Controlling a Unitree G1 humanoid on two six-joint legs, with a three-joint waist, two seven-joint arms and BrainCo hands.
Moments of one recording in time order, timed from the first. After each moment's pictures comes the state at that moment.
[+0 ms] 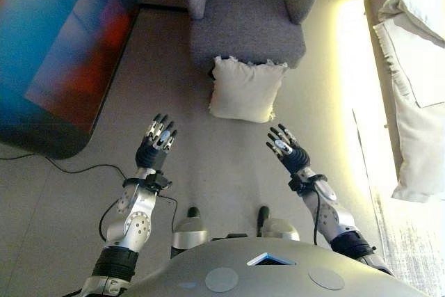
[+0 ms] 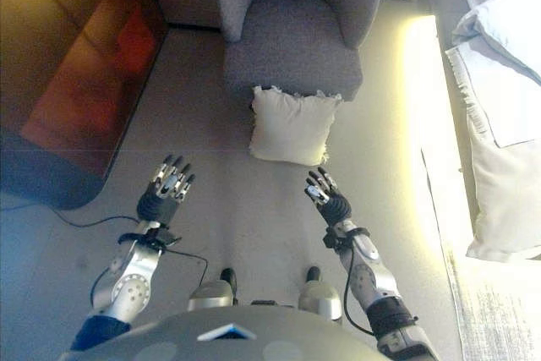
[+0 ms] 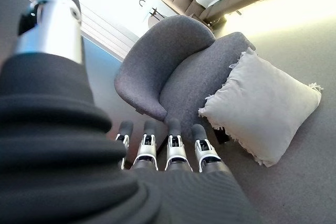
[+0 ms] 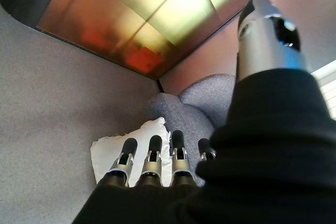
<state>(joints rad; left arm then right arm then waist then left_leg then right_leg) 0.26 0.32 -0.14 0.10 -0.84 -0.15 -0.12 0.14 -0.27 0.27 0.29 0.78 -0.06 0.17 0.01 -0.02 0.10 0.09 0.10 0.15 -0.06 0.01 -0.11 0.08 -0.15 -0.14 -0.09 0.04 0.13</state>
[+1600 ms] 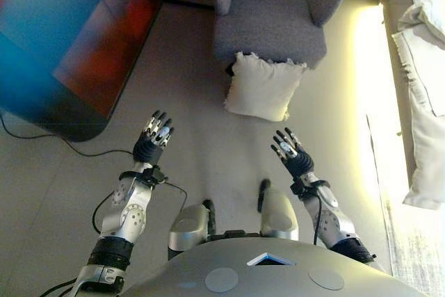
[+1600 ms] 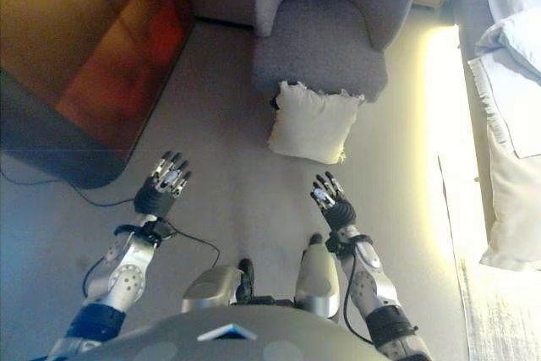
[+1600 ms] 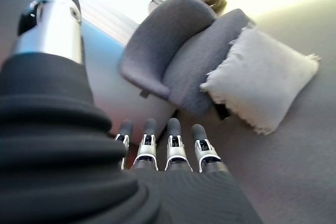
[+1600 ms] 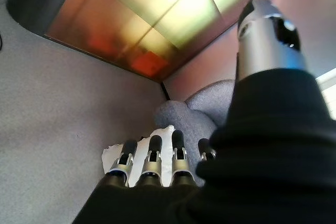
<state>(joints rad) 0.19 0.37 -0.14 0.18 -0.82 -0.14 -0.14 0.17 -0.25 0.24 0.28 0.82 -0.10 0.14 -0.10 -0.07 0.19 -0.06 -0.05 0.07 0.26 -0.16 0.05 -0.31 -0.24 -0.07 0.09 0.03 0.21</state>
